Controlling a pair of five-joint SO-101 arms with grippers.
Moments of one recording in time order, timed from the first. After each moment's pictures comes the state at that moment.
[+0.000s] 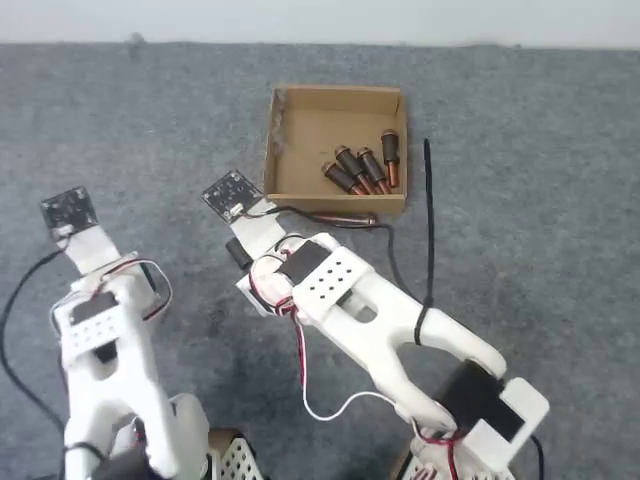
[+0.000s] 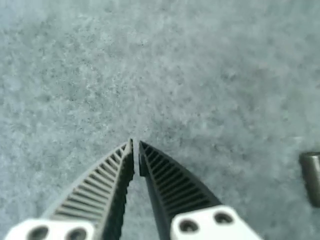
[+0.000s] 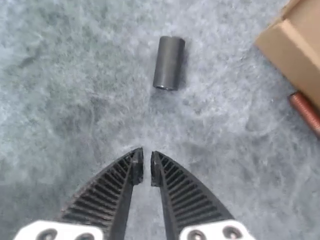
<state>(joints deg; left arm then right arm) -33.9 -30.1 68.5 32.2 5.1 -51.4 0.3 23.3 48.5 -3.2</state>
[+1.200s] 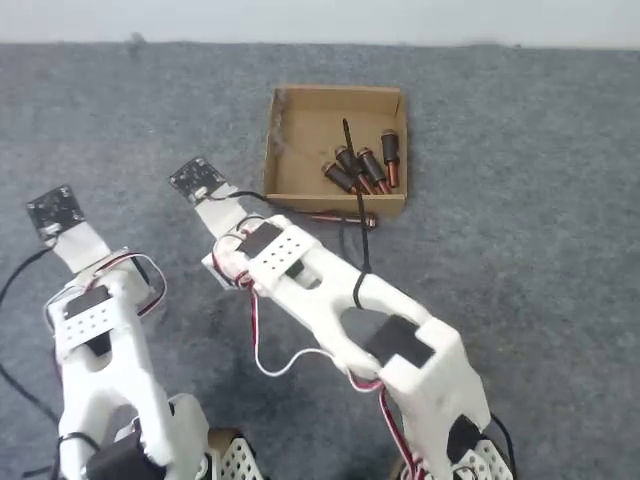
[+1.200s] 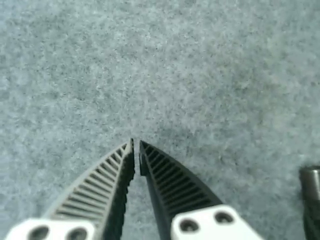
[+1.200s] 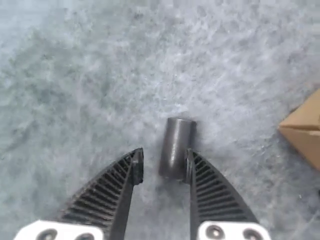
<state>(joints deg) -35.2 -27.8 66.6 31.9 8.9 -51.9 28.7 -1.6 42.6 -3.6</state>
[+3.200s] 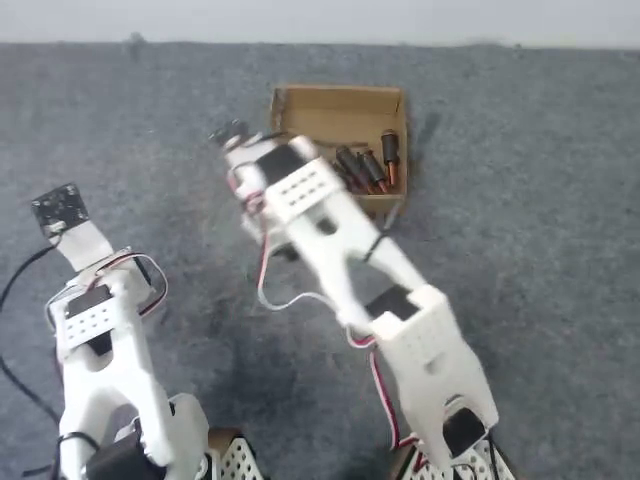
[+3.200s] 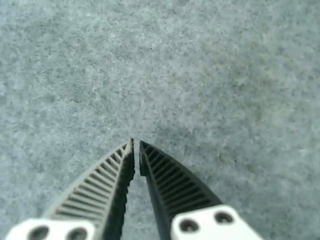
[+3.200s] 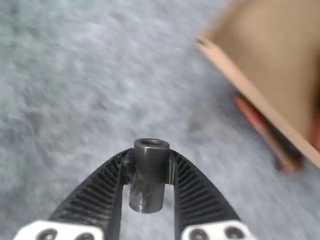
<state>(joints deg) -34.5 -27.8 66.6 31.9 7.2 -40.4 38.4 -42.4 95.5 2.2</state>
